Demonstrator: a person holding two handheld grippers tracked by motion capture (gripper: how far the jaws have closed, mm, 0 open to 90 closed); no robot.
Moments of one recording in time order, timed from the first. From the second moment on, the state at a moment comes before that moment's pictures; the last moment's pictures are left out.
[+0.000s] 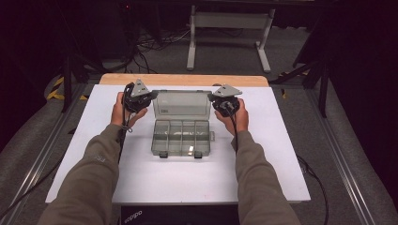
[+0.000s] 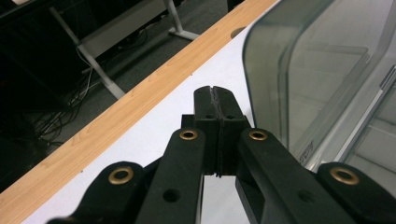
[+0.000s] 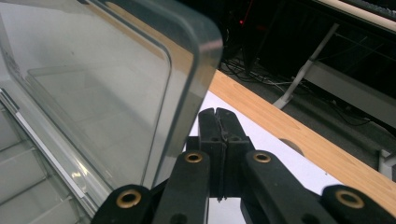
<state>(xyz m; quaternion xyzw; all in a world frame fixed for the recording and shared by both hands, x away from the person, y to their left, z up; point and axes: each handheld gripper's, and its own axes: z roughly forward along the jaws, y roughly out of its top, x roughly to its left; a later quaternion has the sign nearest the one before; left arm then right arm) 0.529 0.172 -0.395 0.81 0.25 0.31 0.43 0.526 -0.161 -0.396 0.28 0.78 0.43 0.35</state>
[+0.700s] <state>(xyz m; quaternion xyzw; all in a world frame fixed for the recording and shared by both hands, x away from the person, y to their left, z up) 0.519 0.171 -0.378 0.80 0.25 0.33 0.43 0.516 -0.162 -0.383 0.29 0.77 0.44 0.35</state>
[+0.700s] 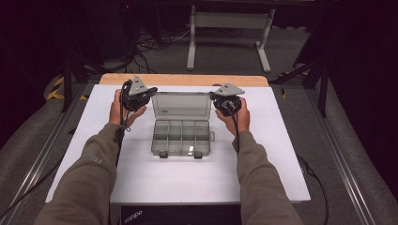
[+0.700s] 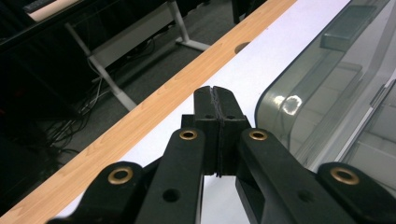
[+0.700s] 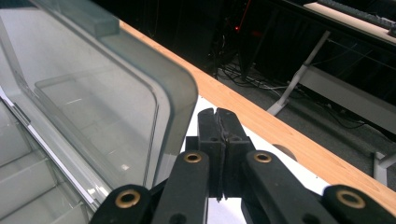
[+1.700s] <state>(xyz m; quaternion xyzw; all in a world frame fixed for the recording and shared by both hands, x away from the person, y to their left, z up) 0.506 0.167 -0.371 0.81 0.24 0.34 0.42 0.502 -0.158 -0.375 0.30 0.77 0.43 0.36</state>
